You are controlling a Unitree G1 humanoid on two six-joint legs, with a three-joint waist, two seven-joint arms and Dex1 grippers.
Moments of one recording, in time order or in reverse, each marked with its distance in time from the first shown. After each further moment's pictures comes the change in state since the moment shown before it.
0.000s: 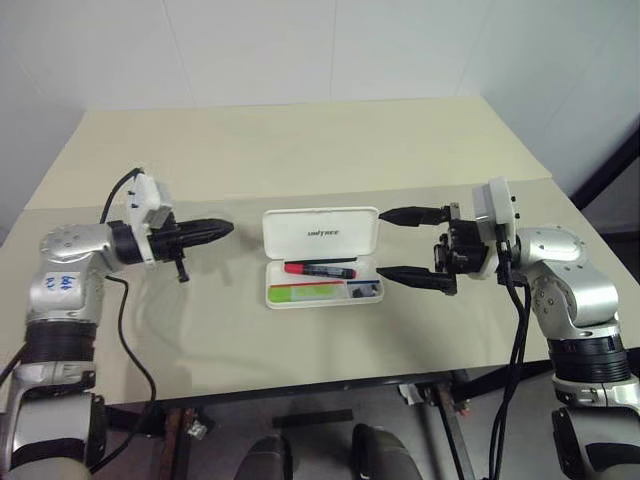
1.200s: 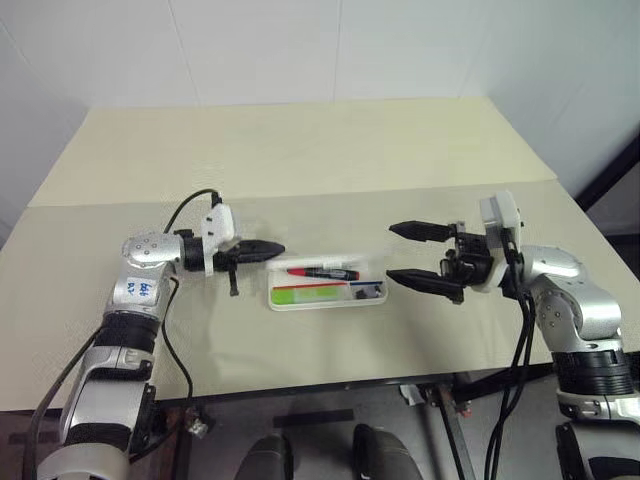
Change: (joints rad) left arm -0.049 -0.162 -0.166 0.091 0.159 -0.317 -0.121; right arm 0.088 -0.006 -0.045 0.010 0.063 0.103 -0.034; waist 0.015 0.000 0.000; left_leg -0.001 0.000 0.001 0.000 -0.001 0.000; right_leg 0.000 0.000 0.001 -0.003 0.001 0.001
